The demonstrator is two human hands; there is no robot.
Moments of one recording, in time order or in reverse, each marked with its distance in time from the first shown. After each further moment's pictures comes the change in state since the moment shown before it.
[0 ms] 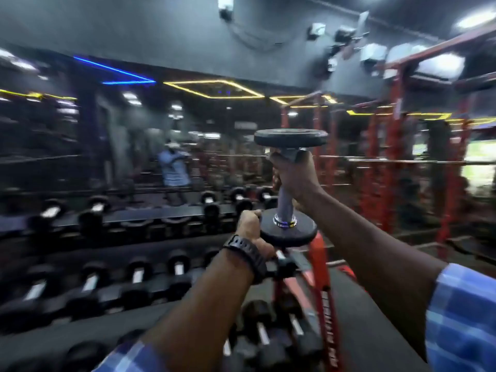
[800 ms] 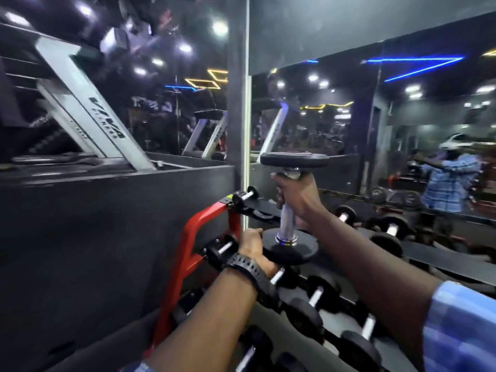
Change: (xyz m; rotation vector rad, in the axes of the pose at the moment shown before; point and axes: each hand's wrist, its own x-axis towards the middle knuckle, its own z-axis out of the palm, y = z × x) left_hand -0.110 0.398 -0.607 -0.322 0.928 0.591; right_hand -0.088 -0.021 0.803 0.751 -0.927 0.261
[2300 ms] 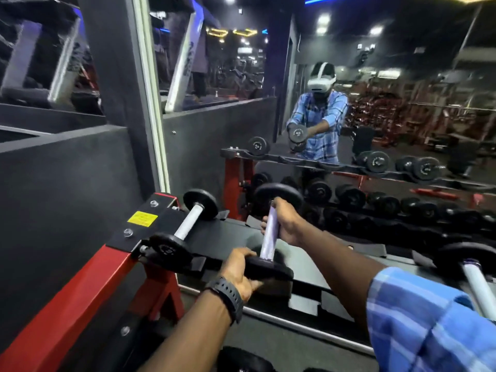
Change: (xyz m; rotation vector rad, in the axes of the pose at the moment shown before) left_hand 0.907 0.223 -0.029 0.218 -0.097 -0.414; right_hand 0.749 0.600 0.075 -0.025 0.348 0.720
